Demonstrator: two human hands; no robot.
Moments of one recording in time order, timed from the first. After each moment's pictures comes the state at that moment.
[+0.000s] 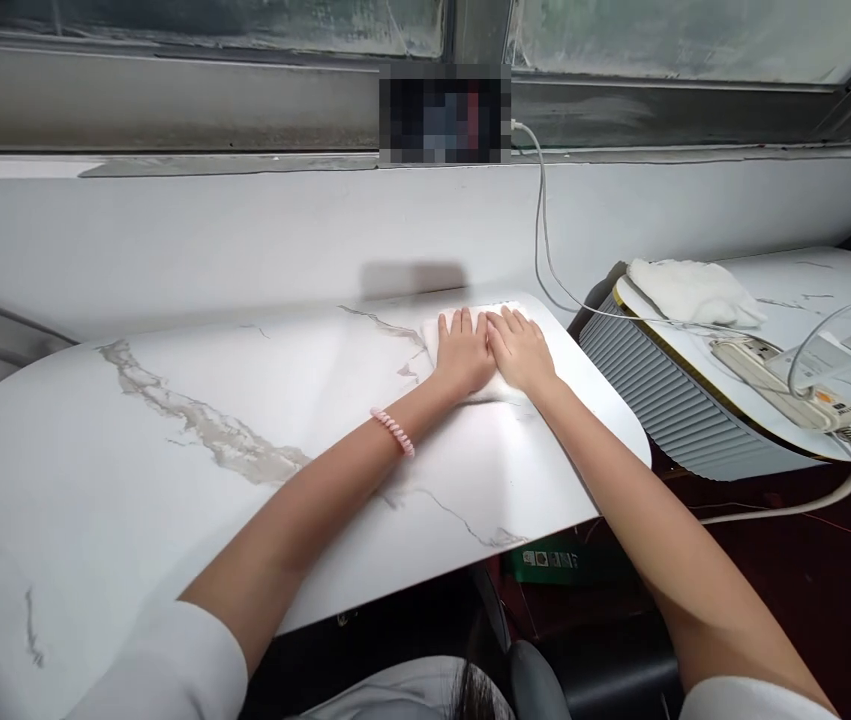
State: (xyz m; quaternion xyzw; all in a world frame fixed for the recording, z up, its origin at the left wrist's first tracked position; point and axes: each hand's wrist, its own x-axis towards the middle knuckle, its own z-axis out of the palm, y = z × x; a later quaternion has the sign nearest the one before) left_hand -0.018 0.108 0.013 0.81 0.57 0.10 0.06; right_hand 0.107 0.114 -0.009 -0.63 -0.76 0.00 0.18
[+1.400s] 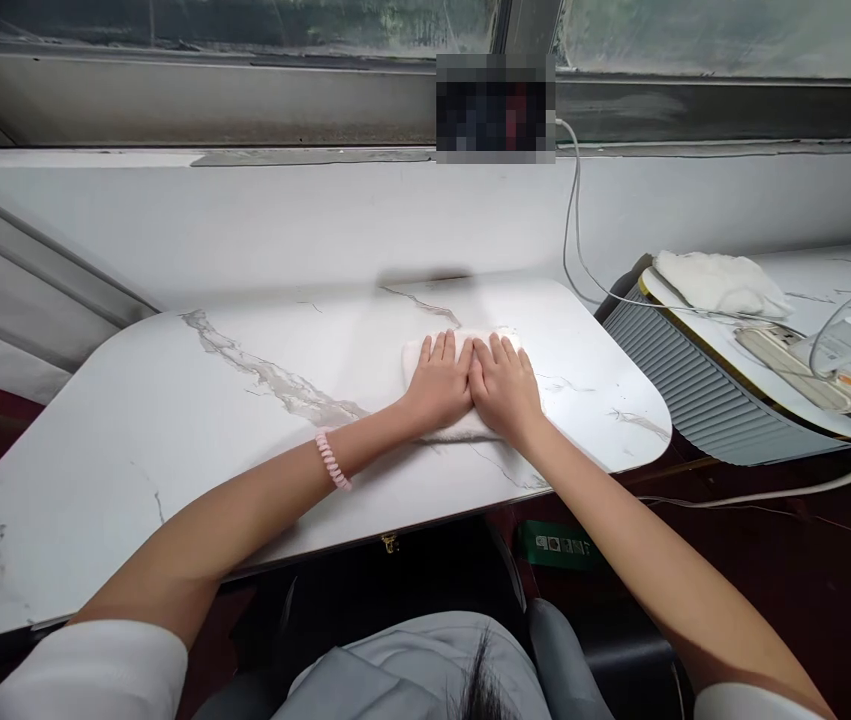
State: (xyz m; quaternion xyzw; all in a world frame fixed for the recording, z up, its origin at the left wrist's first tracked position) left_hand -0.109 0.020 0.014 0.84 0.54 0.05 0.06; right_hand 0.014 0.011 -0.007 -0.64 -0.75 -0.04 0.16
